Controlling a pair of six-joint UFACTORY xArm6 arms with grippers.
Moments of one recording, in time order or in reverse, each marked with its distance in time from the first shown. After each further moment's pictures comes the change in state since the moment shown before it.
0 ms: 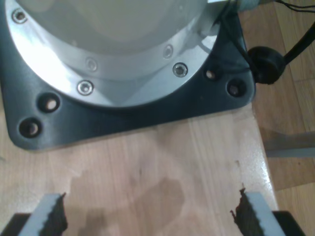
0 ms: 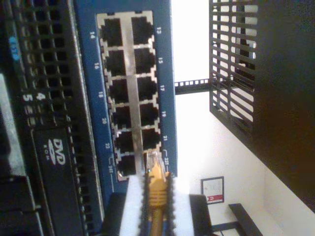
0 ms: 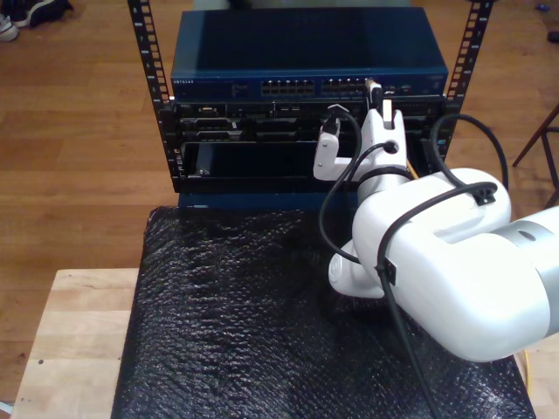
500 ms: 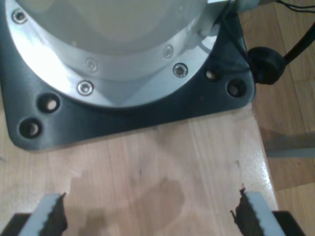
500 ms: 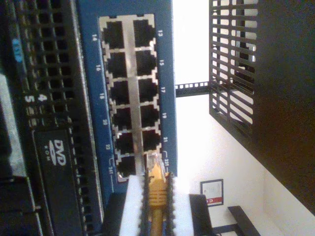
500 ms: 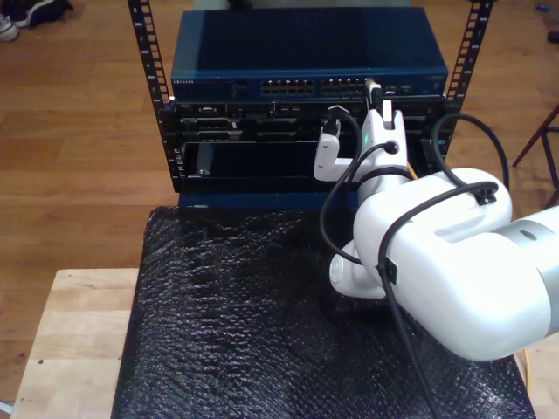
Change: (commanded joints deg) left arm 0.0 0.0 0.0 0.0 -0.1 0.0; right arm -0.2 -0.2 0.4 0.1 -0.6 -0.1
